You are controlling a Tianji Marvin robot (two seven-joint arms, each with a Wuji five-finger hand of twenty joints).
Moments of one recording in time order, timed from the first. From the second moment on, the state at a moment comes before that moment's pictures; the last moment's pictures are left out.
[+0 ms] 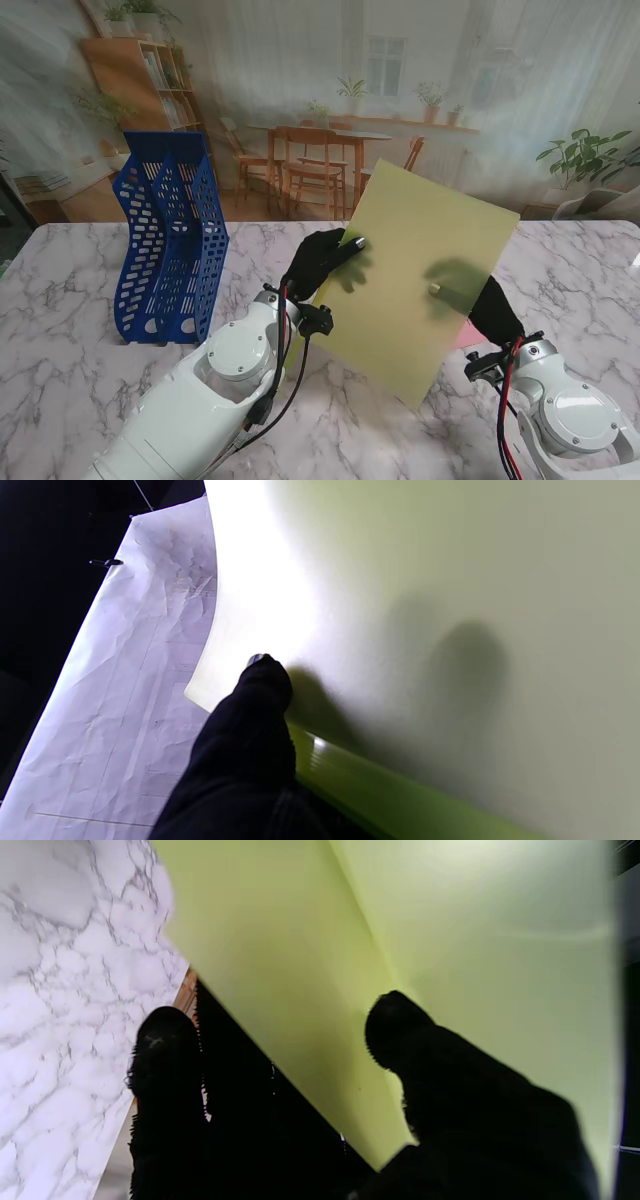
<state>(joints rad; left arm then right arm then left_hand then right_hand) 1.30 -1.31 -0.88 -1.50 -0.36 -0.14 0.17 -1.83 -1.13 1.54 -1.80 0.17 -0.19 0.13 1.22 -0.22 0.08 0.00 0.76 0.31 0.65 0.55 1.09 0.29 0.49 0.35 1.13 0.29 0.74 0.43 0.88 0.29 1.37 0.25 0.76 -0.47 0.83 -0.19 0.58 0.09 0.92 0.43 1.06 0.22 0.73 0.36 1.19 0.24 0.67 0.46 0.68 0.42 1.39 0.45</state>
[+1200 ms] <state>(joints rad) 1.42 -1.22 -1.06 -1.51 -0.21 -0.09 -0.01 -1.61 -1.17 1.39 -1.69 0.07 0.33 0.06 1.10 -0.10 0.01 0.00 0.51 0.27 0.22 0.40 0.55 0.27 0.27 0.30 0.46 0.37 0.44 0.44 0.15 0.31 0.94 0.46 0.77 -0.56 1.01 -0.23 0.82 0.17 0.95 0.38 1.31 0.25 0.75 0.43 1.28 0.27 1.06 0.56 0.94 0.53 1.53 0.39</state>
